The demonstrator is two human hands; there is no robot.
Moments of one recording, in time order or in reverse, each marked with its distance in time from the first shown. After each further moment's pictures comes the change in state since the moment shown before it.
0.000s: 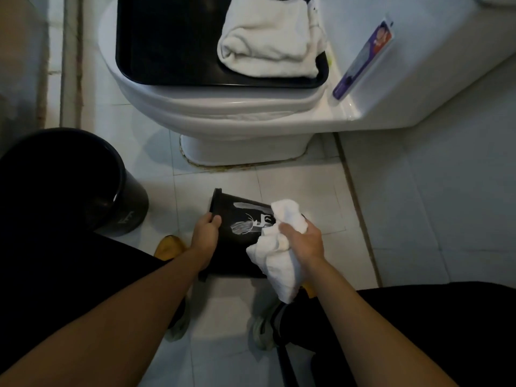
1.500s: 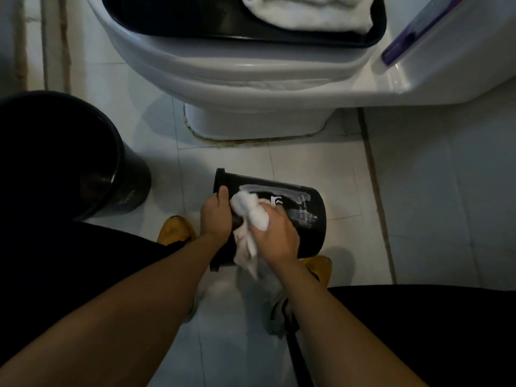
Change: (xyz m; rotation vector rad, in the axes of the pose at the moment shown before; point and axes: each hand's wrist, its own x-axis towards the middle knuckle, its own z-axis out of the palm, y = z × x) left_hand 0.039 -0.018 0.007 0.096 0.165 0.118; right_hand -0.019 0.004 0.090 -0.562 -0.121 -0.357
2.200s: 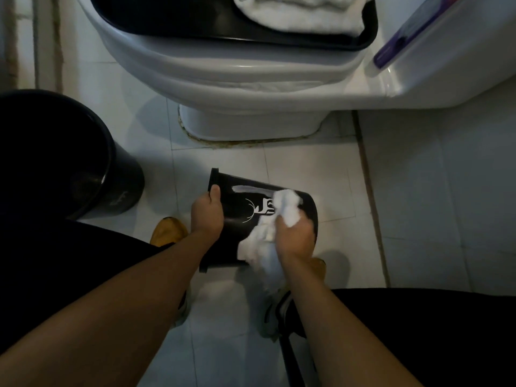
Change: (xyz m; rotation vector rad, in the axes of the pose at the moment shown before) left_hand 0.001 0.013 -0.001 0.068 0.014 -0.009; right_hand 0.015 0.039 -0.016 0.170 0.250 0.375
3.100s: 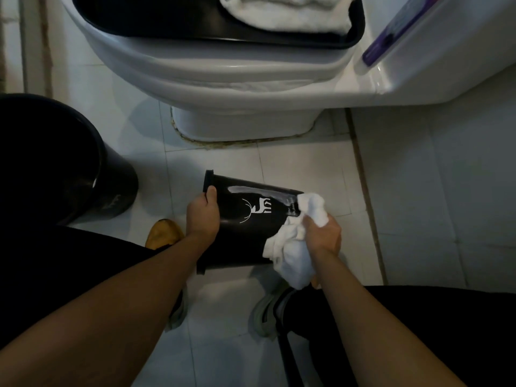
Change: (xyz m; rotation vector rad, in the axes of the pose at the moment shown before) left_hand -0.003 0.001 -0.002 0.023 -0.025 0.020; right_hand 0.042 0.036 -0.037 0.139 0.067 0.180
